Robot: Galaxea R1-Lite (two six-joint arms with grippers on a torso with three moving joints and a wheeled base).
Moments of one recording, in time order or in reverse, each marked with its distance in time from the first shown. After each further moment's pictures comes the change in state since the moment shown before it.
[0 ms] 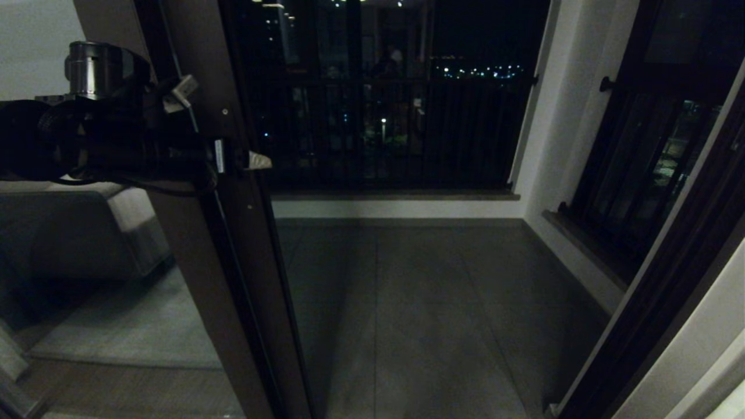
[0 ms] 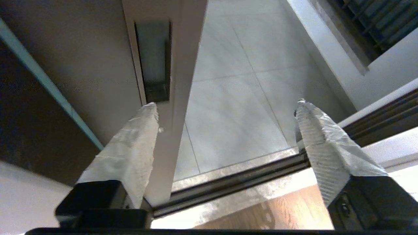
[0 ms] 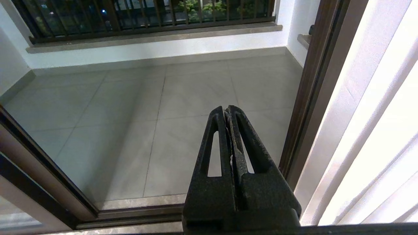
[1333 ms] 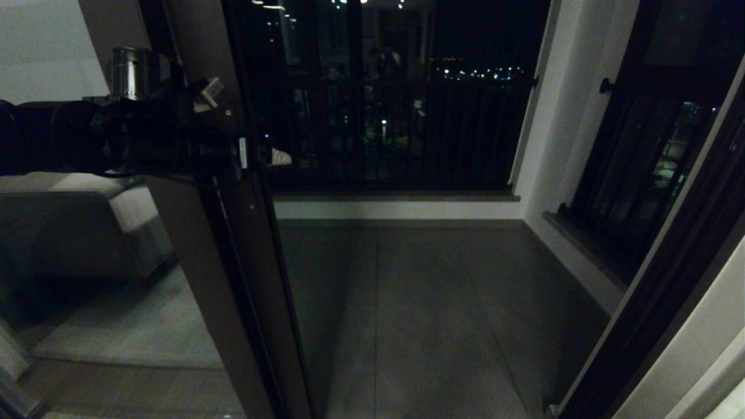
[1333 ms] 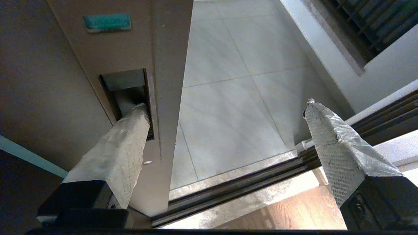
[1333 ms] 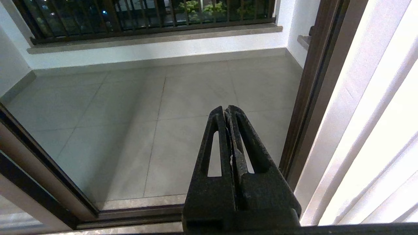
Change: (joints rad) left arm -0.045 0.117 -0.129 0.004 0.002 -0.001; right arm 0.000 0.000 0.000 0.000 0.000 0.000
